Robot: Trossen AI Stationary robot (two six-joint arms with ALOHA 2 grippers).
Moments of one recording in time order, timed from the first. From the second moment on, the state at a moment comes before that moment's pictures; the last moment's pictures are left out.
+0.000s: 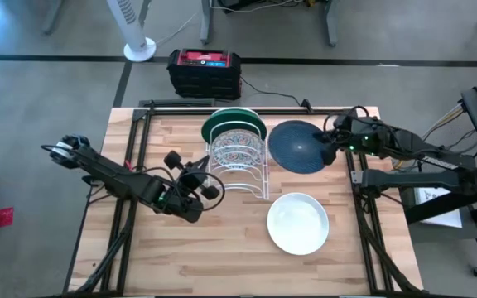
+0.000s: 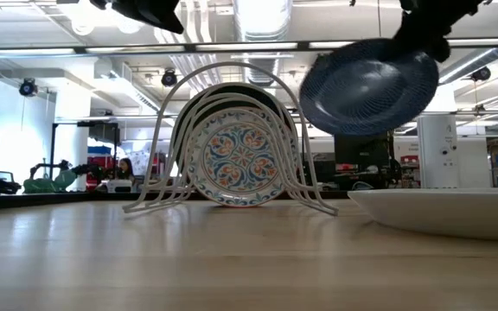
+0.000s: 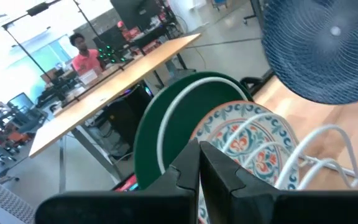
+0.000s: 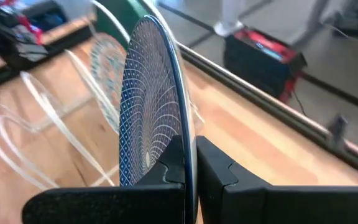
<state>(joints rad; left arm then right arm) -0.42 1.40 1.07 -0.52 -1.36 -0.42 -0.26 0.70 0.86 -0.71 0.27 0.33</state>
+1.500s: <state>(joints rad) -0.42 1.28 1.07 -0.59 -1.48 -0.35 -0.26 0.79 0.68 -0.81 0.38 0.58</state>
